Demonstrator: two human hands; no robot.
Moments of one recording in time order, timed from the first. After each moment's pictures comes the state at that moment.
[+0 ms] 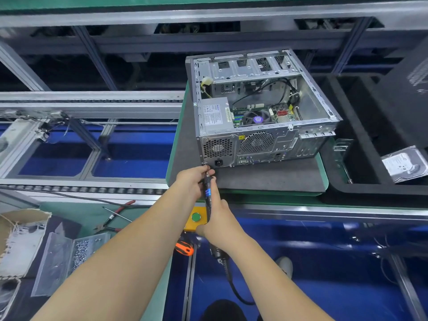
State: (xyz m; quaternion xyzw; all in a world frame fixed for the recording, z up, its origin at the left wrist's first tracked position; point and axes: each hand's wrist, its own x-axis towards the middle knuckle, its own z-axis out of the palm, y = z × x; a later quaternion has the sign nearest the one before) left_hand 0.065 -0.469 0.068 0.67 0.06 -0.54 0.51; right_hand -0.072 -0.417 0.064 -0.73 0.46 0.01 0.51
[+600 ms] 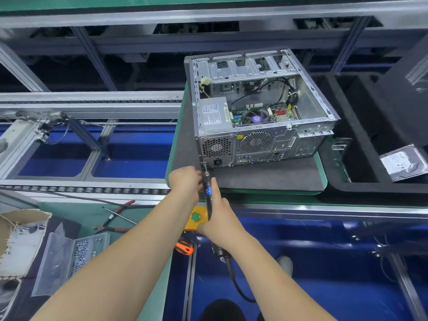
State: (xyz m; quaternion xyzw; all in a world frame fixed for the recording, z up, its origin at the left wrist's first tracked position) left_hand 0.062 -0.456 0.073 0.73 0.03 -0.40 0.55; right_hand -0.073 -0.420 0.054 -0.73 0.46 -0.01 0.51
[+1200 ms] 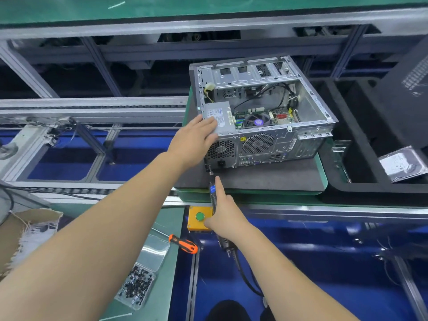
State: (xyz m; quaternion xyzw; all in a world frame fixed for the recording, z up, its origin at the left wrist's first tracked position) left_hand 0.116 -0.492 0.143 0.74 -0.65 -0.06 0.13; right_hand -0.071 -0.428 0.069 -0.74 0.45 0.03 0.49
